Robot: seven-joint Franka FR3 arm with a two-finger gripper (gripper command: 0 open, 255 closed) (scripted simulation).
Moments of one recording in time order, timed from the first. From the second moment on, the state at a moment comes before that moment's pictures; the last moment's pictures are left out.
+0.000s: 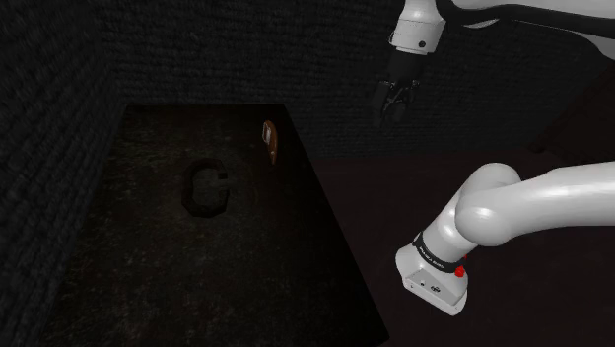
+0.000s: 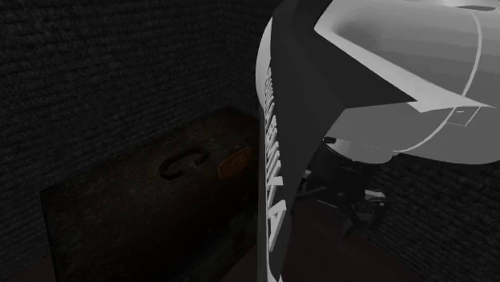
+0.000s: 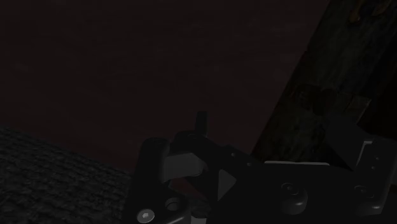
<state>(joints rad) 0.01 -0.75 0.01 -2.41 0.10 1.51 0.16</state>
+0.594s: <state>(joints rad) 0.04 -0.52 0.11 -2.29 0.18 1.63 0.28</state>
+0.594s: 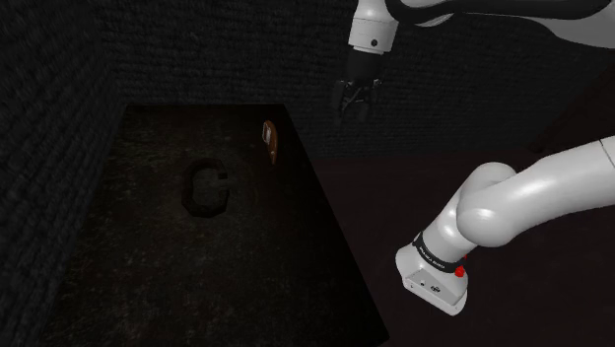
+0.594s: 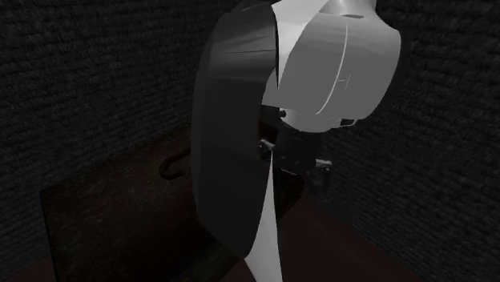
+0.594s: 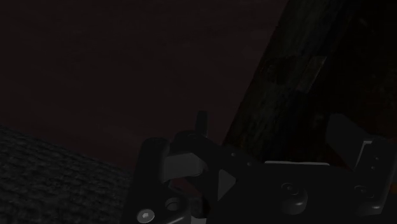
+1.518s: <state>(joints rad) 0.10 -0.04 0.25 -1.88 0.18 1.73 0.51</state>
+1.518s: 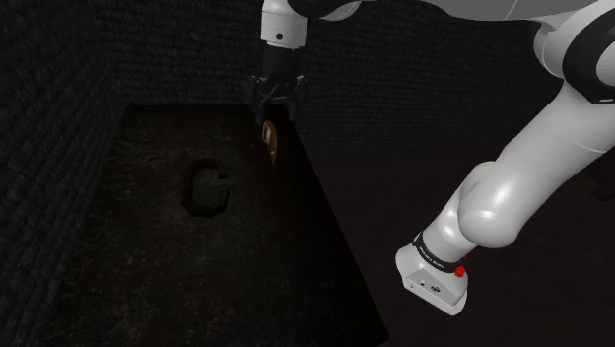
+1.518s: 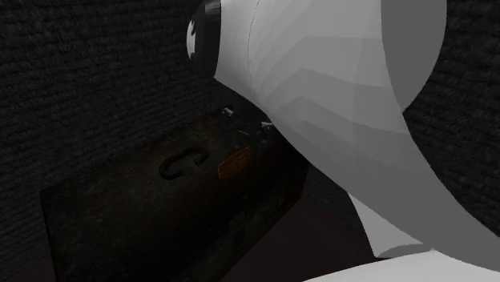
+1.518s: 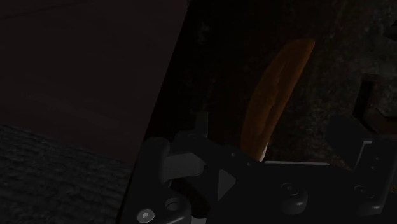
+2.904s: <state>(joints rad) 0.10 0.00 0.26 -1.93 0.18 1.81 0.51</state>
